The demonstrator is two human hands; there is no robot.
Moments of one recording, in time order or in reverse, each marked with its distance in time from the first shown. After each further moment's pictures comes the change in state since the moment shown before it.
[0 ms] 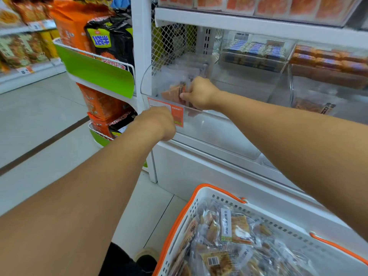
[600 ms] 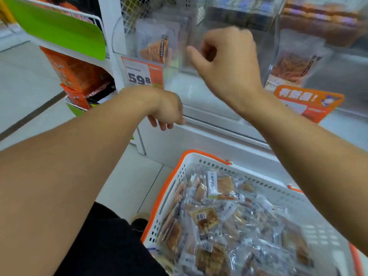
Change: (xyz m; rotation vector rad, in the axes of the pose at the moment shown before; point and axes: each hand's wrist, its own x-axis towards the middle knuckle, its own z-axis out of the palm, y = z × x) left_hand -0.005 0.030 0.030 -0.023 -0.436 0.325; right_hand -0.132 0.014 -0.014 -0.142 0.696 -0.198
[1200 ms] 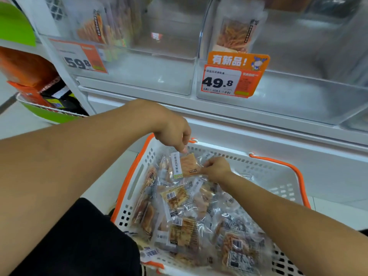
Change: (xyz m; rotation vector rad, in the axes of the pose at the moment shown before) left_hand 0.000 0.113 0.079 0.441 -0.297 0.267; right_hand -0.283 0.127 0.052 0.439 -0.688 1.191
